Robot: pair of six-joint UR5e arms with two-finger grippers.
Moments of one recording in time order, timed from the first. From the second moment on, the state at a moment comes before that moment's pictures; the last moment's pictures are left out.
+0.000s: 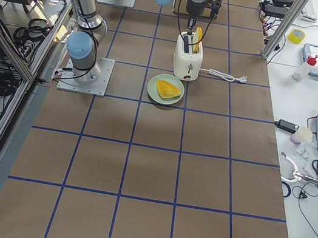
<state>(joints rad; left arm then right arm) -1.58 -1.46 -1.67 -1.53 1.56 -0.10 1.40 -1.61 1.65 -1.64 -1.47 -0.02</state>
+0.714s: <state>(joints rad) -1.58 -1.46 -1.67 -1.53 1.56 -0.10 1.15 -1.51 1.70 -1.63 -1.24 -0.34</state>
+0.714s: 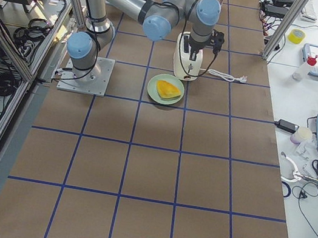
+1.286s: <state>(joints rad) -1.58 -1.46 -1.67 -1.53 1.56 -0.10 1.12 -1.48 1.83 -1.66 -1.13 -0.40</state>
